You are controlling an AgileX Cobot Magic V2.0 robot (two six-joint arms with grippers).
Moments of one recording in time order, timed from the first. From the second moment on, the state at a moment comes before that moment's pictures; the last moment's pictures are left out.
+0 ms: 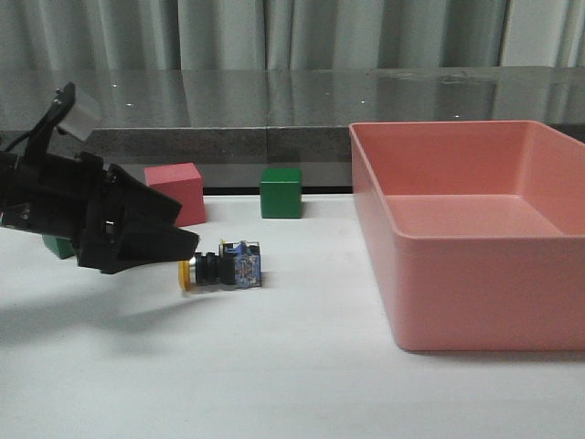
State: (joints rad) left arm -0.06 2.05 -0.95 -1.76 1.03 2.58; right arm 0.13 0.33 -0.39 0.20 0.29 -0.34
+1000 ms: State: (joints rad) left arm -0.10 2.19 -1.02 -1.68 1.05 2.58; right arm 0.13 0.33 -0.39 0.20 0.31 -0.34
